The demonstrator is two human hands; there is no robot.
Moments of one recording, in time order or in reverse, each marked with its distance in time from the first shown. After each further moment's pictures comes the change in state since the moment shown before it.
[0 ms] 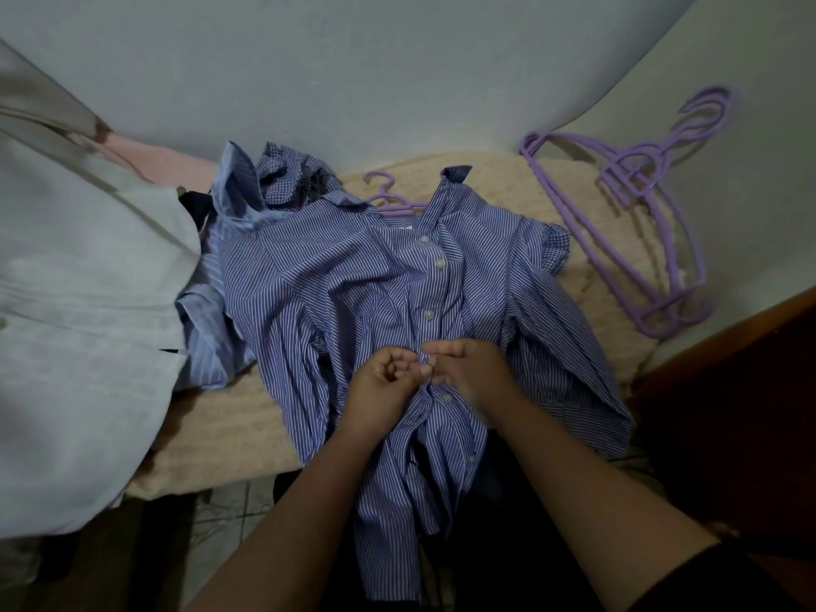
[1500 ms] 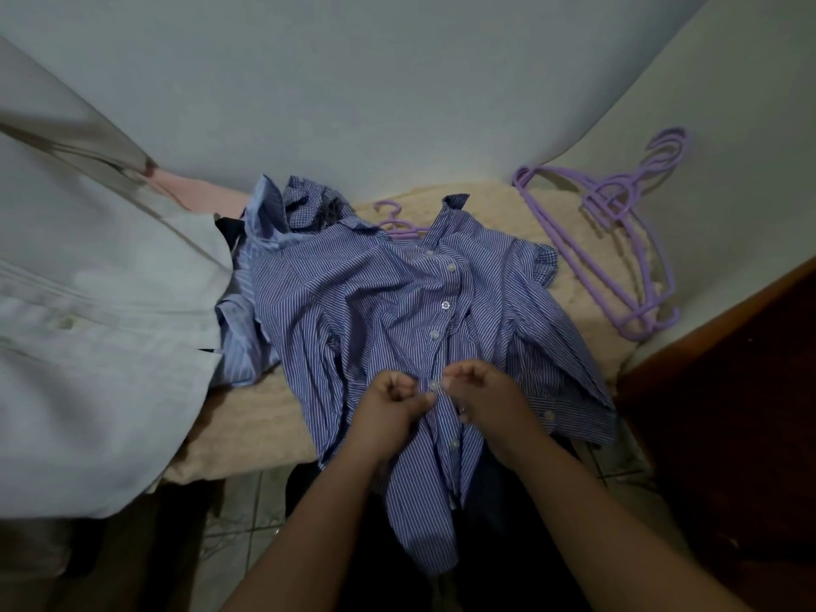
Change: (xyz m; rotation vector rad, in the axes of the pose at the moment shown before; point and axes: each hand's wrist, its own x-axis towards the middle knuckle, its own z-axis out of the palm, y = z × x) left_hand -0.056 0.031 0.001 -0.094 0.006 -0.147; right_hand -0.071 -0.007 -0.002 0.031 0.031 -0.105
